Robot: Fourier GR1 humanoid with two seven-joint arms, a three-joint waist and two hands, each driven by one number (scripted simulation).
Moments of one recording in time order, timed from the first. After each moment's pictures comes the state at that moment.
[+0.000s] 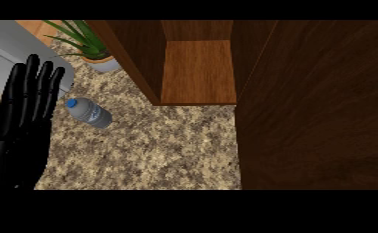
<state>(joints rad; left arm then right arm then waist) -0.01 0.09 -0.02 -2.10 0.00 -0.01 -0.01 0.03 -0.09 -0.01 -2.10 0.00 -0.06 0.00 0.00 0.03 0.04</state>
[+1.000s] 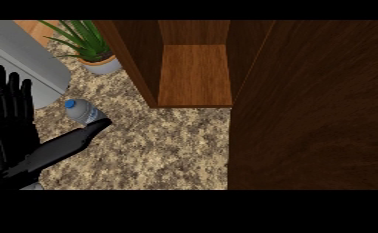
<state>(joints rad) -0.02 0.00 0.02 -2.08 -0.24 0.42 0.31 0.40 -0.12 0.11 -2.40 -0.22 0.12 0.18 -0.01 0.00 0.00</state>
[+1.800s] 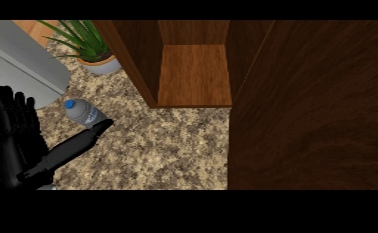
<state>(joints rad) 0.07 0.00 0.01 -1.97 -0.25 0.56 0.22 0.61 -0.10 0.14 -2.43 -0.20 0.21 0.08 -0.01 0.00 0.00</state>
